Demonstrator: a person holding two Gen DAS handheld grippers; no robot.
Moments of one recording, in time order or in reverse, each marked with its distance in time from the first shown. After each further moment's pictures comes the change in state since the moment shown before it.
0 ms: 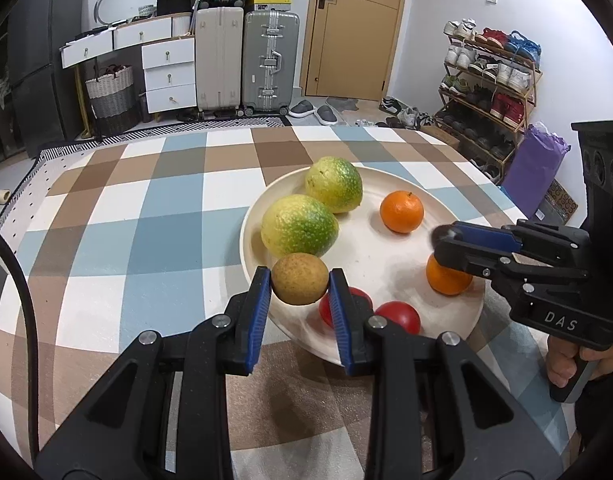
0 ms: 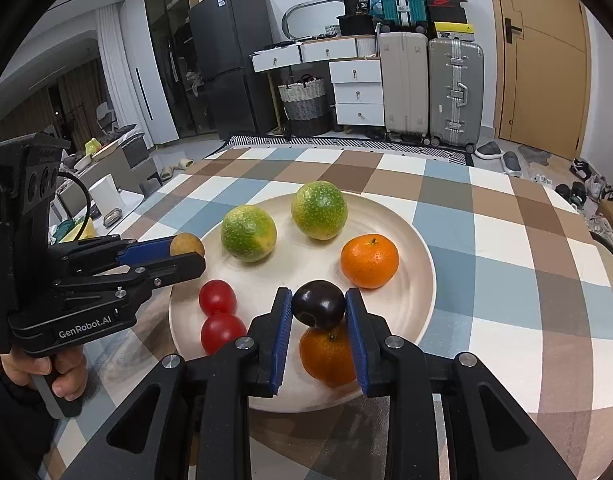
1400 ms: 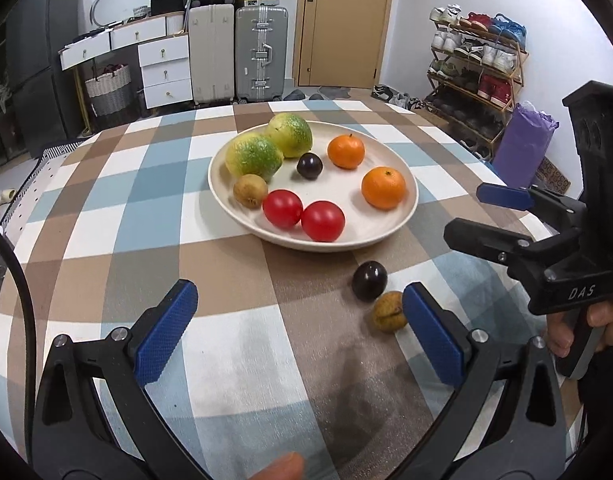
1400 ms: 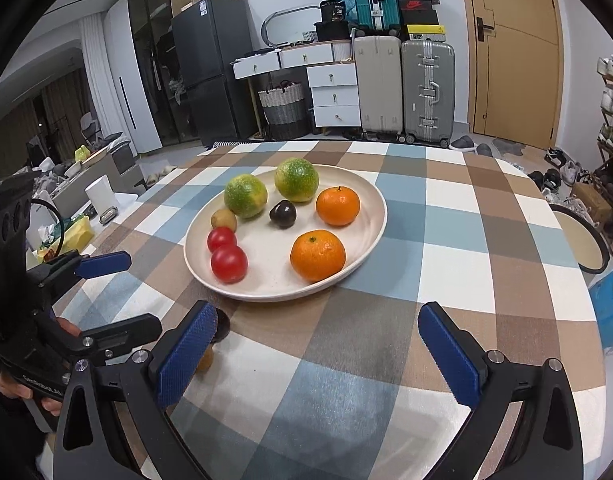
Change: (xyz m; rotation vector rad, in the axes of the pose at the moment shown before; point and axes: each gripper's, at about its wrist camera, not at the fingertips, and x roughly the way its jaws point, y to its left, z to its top) left arm -0.063 -0.047 -0.066 0.031 0.022 0.009; right arm -0.059 0.001 -0.052 0.046 -0.013 -0.061
